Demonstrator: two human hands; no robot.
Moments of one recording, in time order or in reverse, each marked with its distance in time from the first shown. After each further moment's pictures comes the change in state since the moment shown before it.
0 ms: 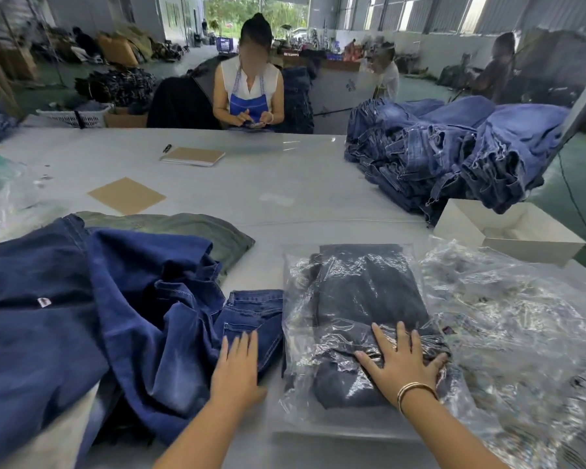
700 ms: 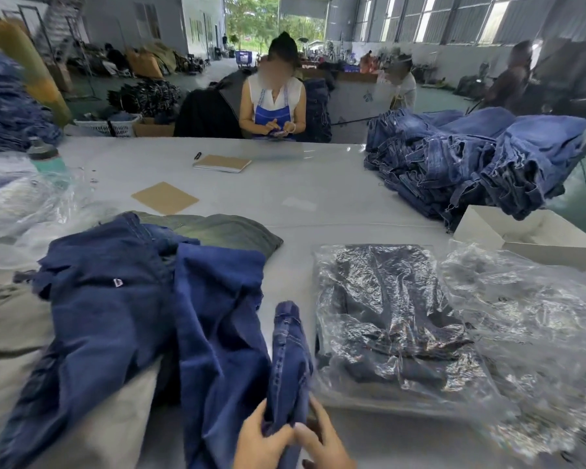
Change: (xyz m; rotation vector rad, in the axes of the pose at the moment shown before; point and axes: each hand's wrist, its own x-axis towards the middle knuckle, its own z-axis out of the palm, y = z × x) left_hand -0.157 -0.010 -0.020 -1.419 -0.211 -0.134; right_hand -0.196 -0.139 0.017 1.496 -0.473 -0.210
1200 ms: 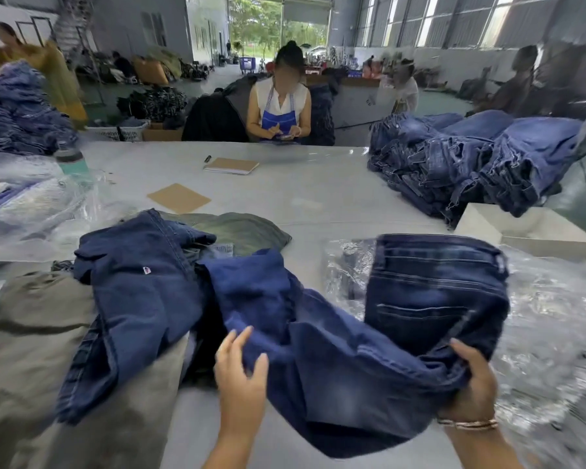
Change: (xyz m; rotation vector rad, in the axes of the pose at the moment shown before) left_hand -0.024 0.037 -0.029 0.140 0.734 0.385; right_hand -0.042 -0.096 -0.089 0.981 0.050 -0.421
